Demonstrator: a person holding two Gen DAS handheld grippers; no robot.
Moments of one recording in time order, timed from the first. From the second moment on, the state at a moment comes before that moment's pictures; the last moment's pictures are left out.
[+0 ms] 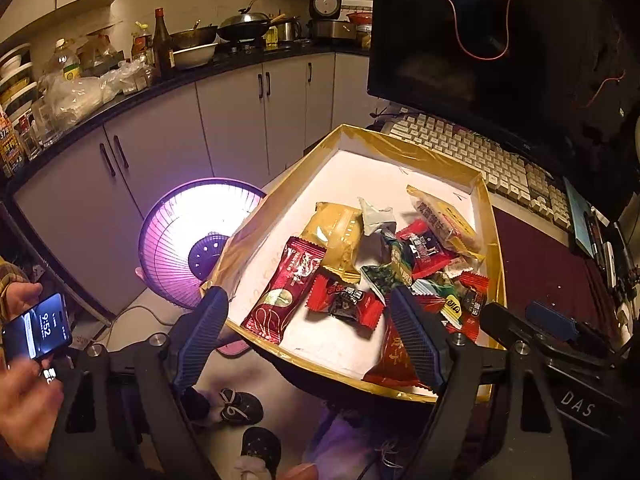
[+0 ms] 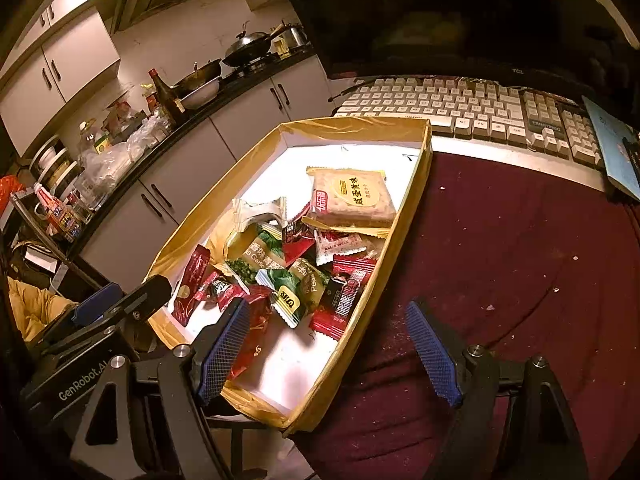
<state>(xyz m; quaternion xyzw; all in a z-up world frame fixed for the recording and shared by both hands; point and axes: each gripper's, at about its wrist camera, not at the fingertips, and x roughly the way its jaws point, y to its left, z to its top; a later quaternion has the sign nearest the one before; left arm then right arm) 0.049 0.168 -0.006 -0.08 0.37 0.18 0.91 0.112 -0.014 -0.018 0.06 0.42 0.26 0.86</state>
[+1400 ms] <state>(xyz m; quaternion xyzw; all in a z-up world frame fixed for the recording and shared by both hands) 0.060 0.175 -0.018 -0.07 0.40 0.15 0.90 0.108 -0.004 -0.011 0.05 0.41 0.27 0.87</state>
